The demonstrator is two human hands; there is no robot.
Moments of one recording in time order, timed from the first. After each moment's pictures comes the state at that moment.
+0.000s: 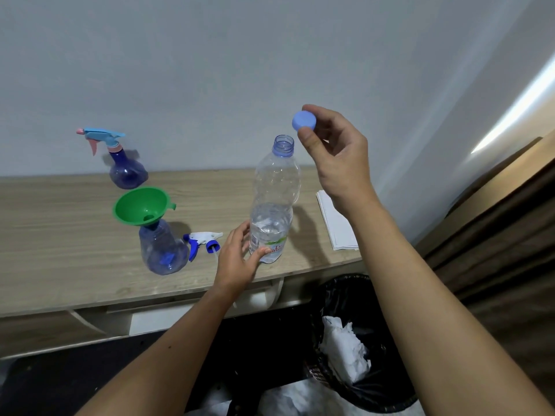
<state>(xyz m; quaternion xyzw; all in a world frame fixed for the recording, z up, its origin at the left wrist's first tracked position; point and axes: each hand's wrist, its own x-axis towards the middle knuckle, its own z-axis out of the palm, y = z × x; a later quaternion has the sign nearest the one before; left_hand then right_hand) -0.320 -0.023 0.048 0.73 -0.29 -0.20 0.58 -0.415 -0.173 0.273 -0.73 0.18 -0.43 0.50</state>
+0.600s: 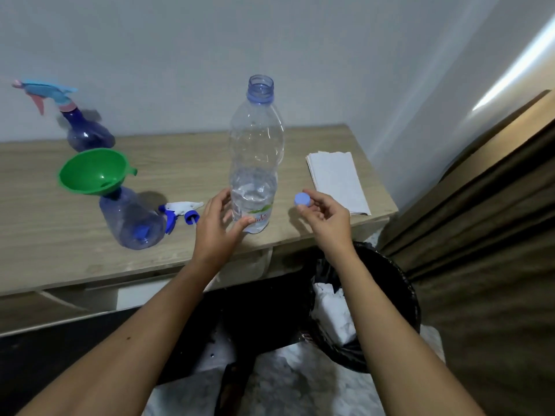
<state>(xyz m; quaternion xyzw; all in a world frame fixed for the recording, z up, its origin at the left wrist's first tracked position) -0.318 -0.028 0.039 0.72 -0.31 -0.18 0.59 -0.487 -0.192 0.067 -0.66 0.38 -0.33 0.56</state>
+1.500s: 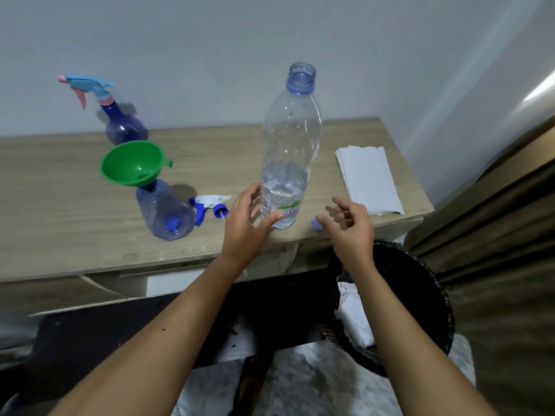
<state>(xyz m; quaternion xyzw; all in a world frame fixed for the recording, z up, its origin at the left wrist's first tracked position) -0.317 -0.027 0.033 0.71 -0.30 -0.18 0.61 -0.486 -0.171 0.039 -0.72 0.42 -0.32 0.45</state>
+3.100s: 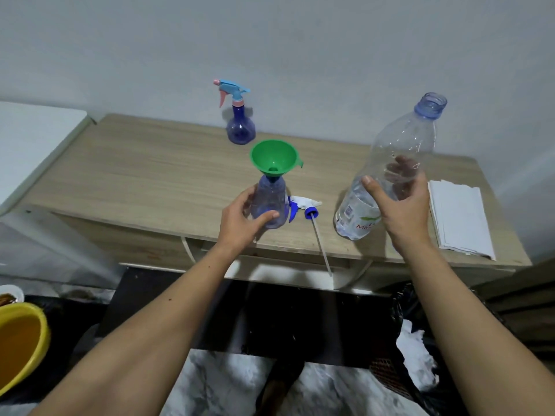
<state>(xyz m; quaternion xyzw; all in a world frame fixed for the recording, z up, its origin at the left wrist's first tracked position) -0.210 0.132 0.033 0.79 -0.21 -0.09 0.57 -0.377 -0.118 0.122 -0.73 0.25 -0.38 0.50</state>
